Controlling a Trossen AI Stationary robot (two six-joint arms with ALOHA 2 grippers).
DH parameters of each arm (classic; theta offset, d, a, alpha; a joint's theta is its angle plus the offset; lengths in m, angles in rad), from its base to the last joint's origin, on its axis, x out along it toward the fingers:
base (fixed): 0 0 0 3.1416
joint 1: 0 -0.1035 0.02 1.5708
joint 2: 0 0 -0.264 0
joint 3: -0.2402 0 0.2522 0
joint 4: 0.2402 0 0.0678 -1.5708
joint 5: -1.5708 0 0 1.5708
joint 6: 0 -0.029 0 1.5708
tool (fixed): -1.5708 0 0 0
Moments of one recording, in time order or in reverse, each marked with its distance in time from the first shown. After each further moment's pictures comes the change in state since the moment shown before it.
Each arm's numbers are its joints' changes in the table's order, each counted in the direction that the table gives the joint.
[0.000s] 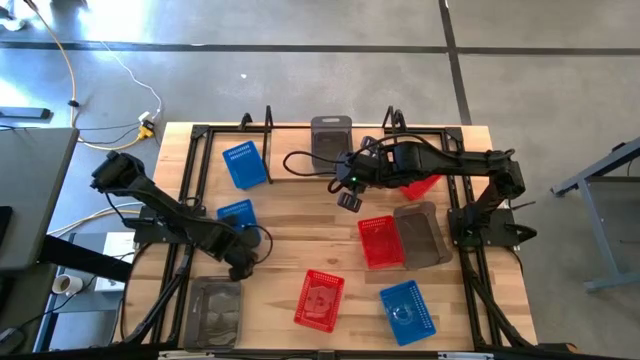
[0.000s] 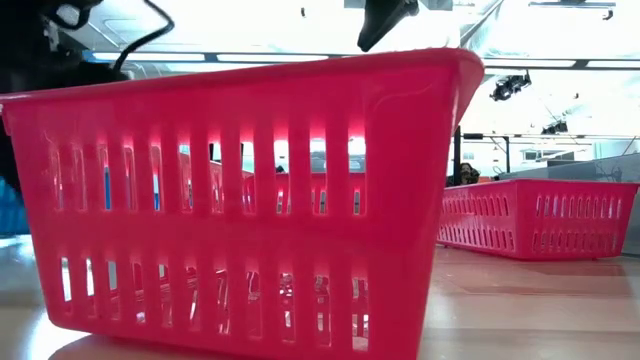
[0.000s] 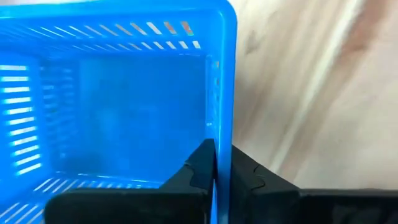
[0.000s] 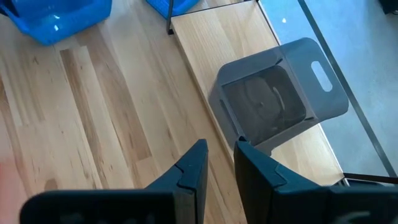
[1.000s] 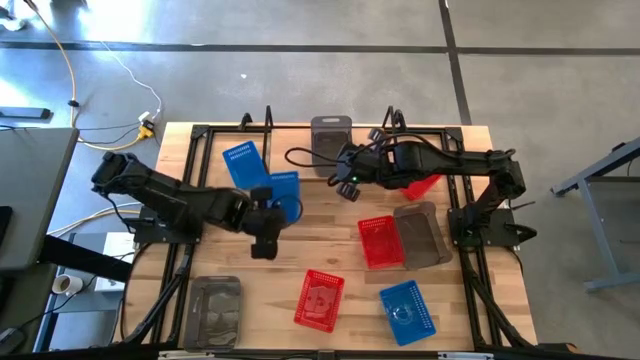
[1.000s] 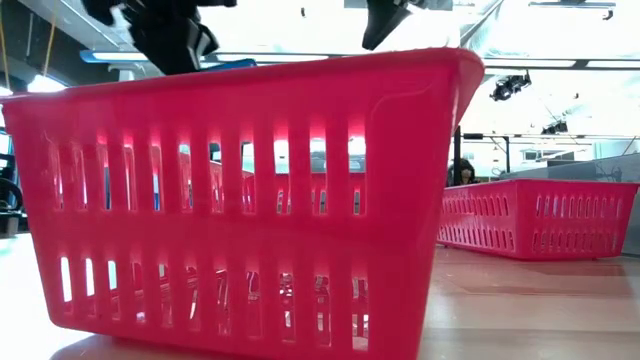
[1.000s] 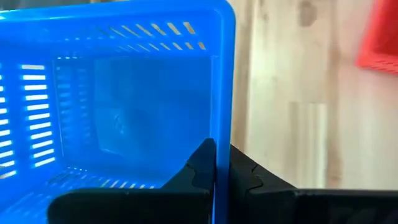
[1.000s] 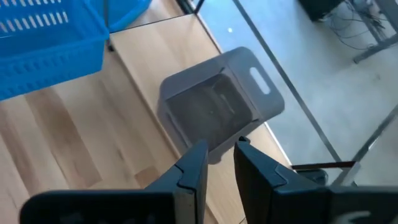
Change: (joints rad) left arm -0.265 0.000 -0.367 0.055 -0.161 -0.633; right arm 0.002 -0.004 0.000 0.010 0.226 -0.056
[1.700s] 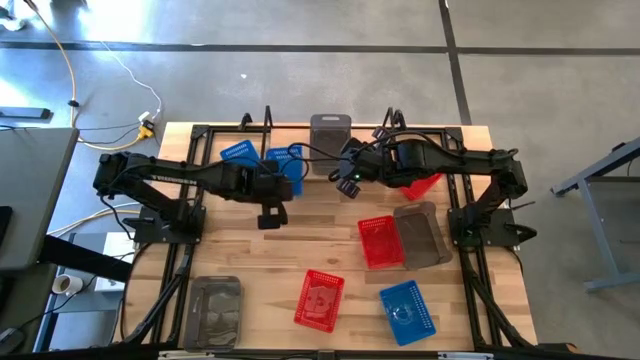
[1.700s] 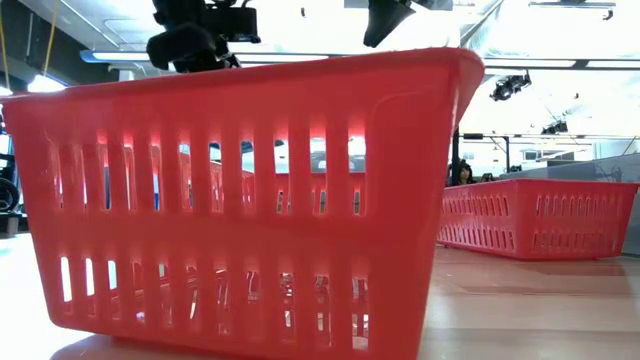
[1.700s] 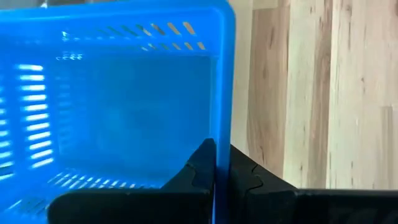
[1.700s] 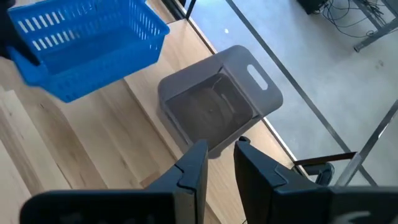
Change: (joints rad) left arm -0.266 0.003 0.000 -0.052 0.052 -0.288; right arm 0.006 -0.014 0.000 -0.003 0.003 -0.069
